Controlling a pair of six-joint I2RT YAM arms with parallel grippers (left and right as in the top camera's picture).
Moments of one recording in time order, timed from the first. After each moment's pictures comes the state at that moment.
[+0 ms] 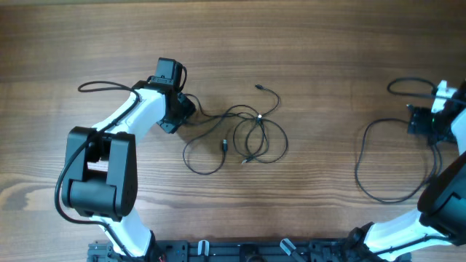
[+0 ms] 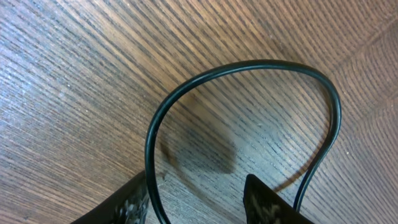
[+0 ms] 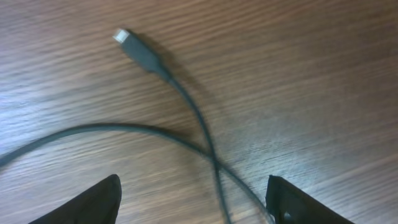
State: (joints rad) left arm -0.18 1.89 1.15 -0.62 0.02 -0.97; right arm -0.63 1.80 1.13 -0.57 0.05 -0.36
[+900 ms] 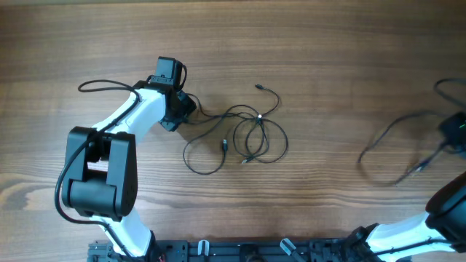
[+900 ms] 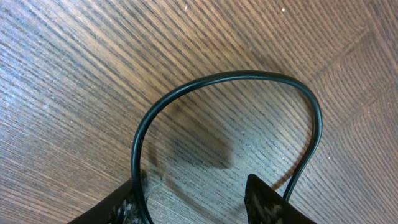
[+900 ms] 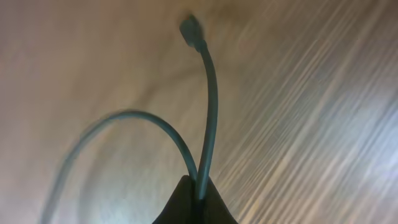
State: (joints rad) left arm -0.18 1.89 1.15 -0.58 0.02 -0.97; right arm -0.80 1.80 1.15 -0.38 0.01 0.24
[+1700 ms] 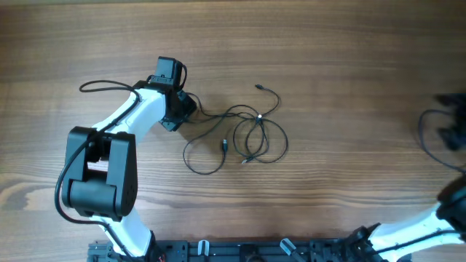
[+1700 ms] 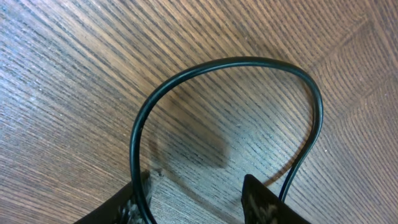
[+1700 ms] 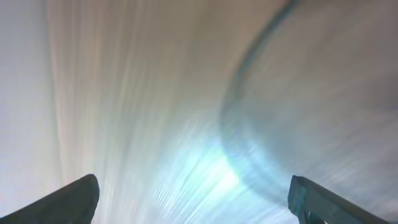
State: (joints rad) left arm -0.18 1.89 1.15 -0.58 0.05 -0.97; right arm -0.86 1.90 1.32 -0.68 -0.62 0.38
